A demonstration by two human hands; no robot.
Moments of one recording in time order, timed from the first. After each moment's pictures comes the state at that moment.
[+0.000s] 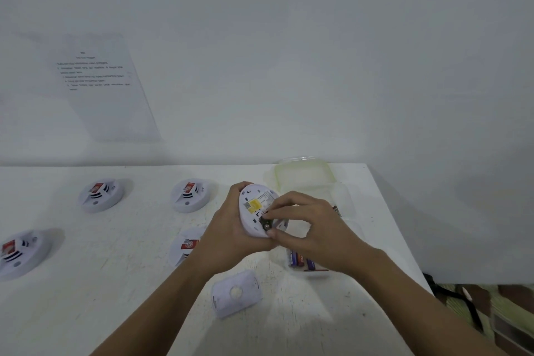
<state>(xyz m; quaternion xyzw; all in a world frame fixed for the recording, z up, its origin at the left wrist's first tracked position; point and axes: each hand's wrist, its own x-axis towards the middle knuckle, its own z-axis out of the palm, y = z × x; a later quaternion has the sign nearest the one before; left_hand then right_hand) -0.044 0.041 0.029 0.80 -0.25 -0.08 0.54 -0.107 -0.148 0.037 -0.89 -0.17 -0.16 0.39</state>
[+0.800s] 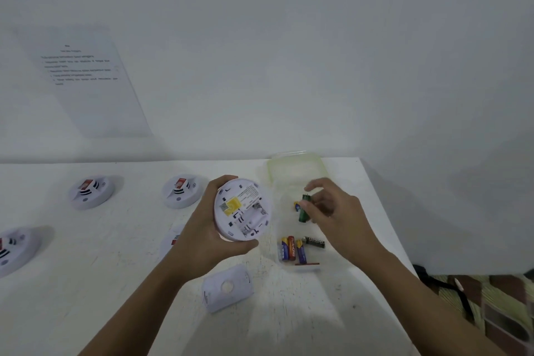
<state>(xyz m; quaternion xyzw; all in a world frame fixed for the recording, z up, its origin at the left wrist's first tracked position) -0.051 0.057 0.028 0.79 -0.32 -0.03 0.53 -0.119 -0.186 0.023 -0.85 0.05 -0.17 0.50</state>
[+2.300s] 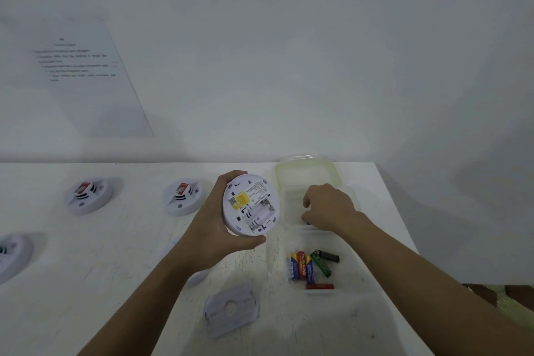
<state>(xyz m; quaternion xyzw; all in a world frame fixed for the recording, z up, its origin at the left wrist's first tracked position) -0.008 0.044 0.022 0.79 -0.31 -0.04 0.53 -0.004 -0.206 -0.015 -0.98 0.11 0.08 0.11</state>
